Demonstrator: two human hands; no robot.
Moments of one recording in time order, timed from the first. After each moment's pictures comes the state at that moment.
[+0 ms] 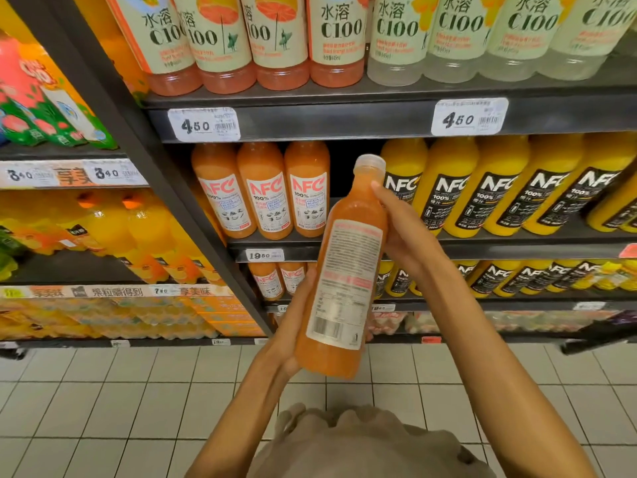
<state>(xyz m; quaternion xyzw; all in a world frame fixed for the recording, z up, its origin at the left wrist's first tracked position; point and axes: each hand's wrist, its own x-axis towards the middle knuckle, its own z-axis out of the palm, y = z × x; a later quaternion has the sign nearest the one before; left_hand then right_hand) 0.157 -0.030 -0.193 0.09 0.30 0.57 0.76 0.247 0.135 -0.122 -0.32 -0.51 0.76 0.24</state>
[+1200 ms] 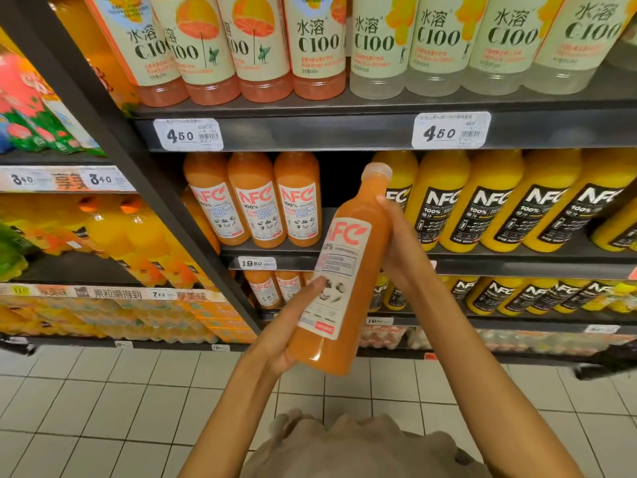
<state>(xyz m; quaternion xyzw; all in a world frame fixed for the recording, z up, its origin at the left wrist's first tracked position) 0.172 -0.013 -0.170 0.10 0.43 0.61 0.65 0.261 0.155 -0.143 -0.28 -0.47 0.79 0.29</state>
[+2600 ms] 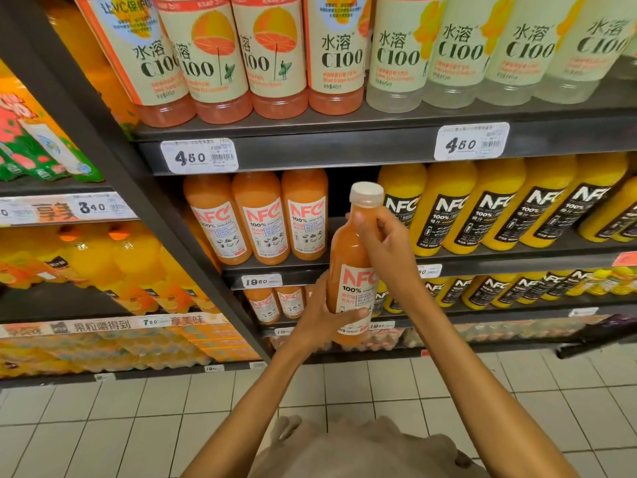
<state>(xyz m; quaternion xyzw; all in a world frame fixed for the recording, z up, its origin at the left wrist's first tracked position) 0.130 0.032 -0.228 0.37 0.65 0.48 0.46 0.219 0.130 -0.143 -0.30 -0.67 0.54 0.41</state>
